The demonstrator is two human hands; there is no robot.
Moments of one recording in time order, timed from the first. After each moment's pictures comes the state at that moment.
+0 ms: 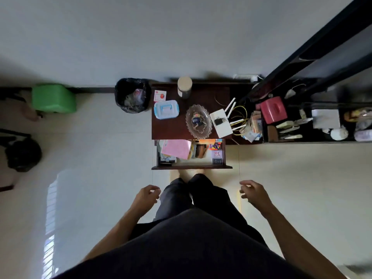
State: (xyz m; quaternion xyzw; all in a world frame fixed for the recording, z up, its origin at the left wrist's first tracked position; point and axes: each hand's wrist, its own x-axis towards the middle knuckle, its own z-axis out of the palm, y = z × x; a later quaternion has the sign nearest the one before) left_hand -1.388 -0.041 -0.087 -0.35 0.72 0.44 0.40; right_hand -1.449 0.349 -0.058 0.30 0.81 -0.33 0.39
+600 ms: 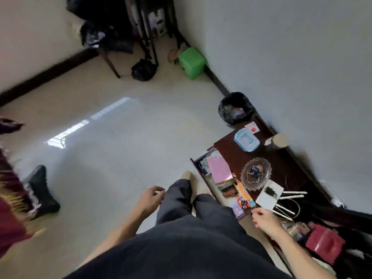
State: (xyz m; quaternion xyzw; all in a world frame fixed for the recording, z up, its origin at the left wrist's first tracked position) left_hand -1.235 0.042 -0.020 -0.63 0.53 0.55 0.10; right_hand -1.577 0.285 -0.072 -0.10 0.85 -0.07 0.52
